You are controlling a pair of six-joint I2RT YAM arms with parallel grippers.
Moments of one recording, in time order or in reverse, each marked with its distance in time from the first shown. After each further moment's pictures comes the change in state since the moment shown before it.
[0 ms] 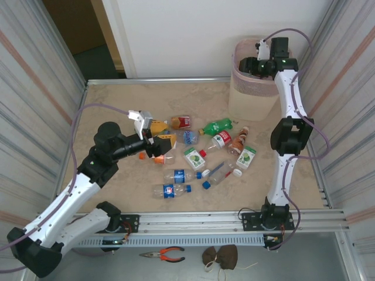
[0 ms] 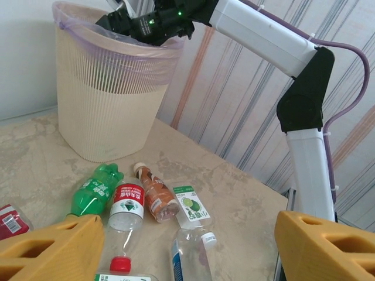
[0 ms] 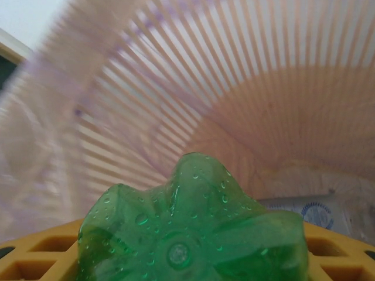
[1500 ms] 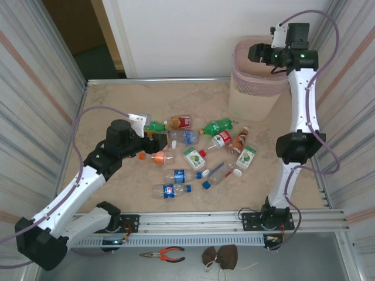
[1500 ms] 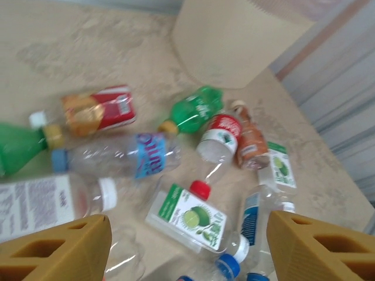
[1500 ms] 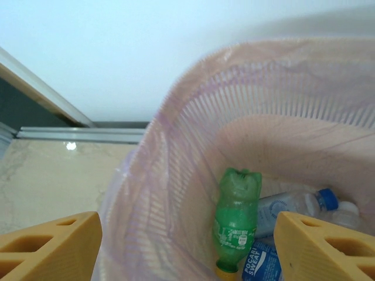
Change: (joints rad) left arm 0.075 0.104 -0.011 -0.275 -0.271 -0.121; right arm -0.014 -0.224 0.088 -0.141 0.108 -0.002
